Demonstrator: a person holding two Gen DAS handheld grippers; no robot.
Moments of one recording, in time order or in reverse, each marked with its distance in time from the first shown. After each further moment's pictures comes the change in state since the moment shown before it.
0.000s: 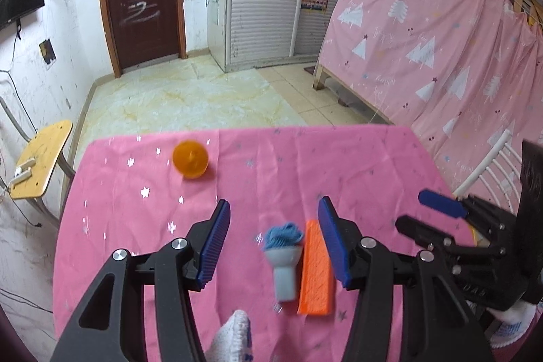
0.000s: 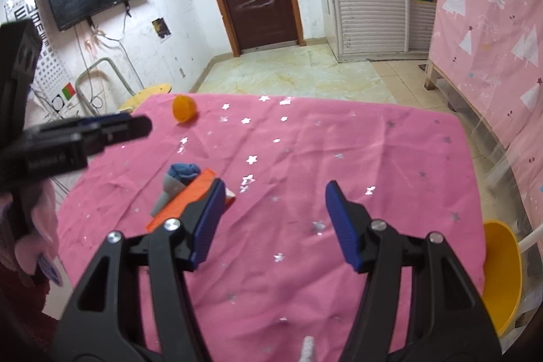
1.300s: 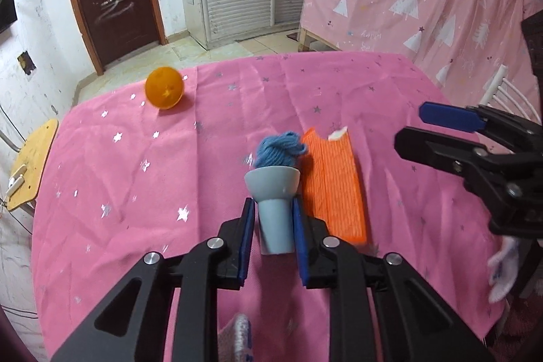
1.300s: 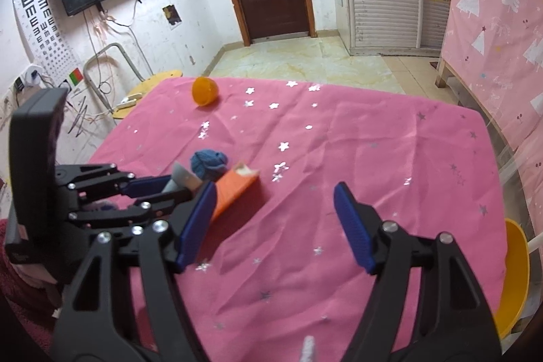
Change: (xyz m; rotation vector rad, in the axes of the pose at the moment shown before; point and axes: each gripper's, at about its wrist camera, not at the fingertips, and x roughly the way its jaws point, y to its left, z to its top) left arm 0.032 -0.004 -0.064 0.135 0.114 -0.027; right arm 0.012 0.028 -0.008 -0.033 0.044 0.035
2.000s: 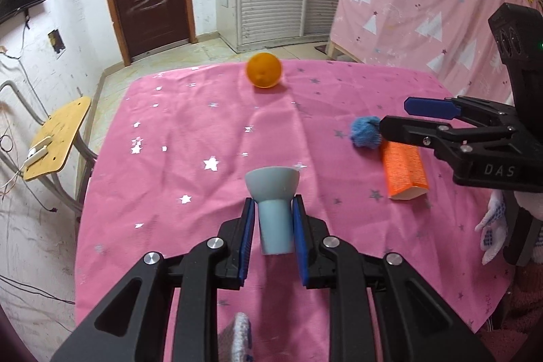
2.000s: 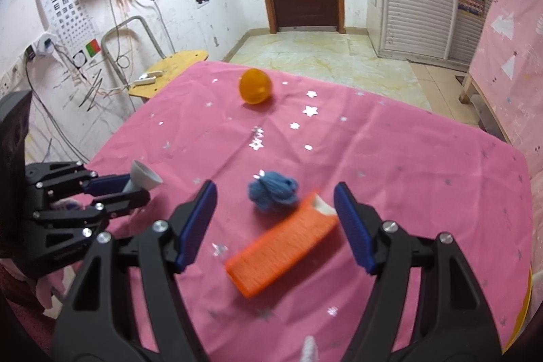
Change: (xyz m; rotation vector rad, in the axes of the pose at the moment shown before) left arm -0.044 0.075 -0.037 -0.104 -0.053 0.072; right arm 0.045 0.065 0.025 -0.131 0.058 0.048
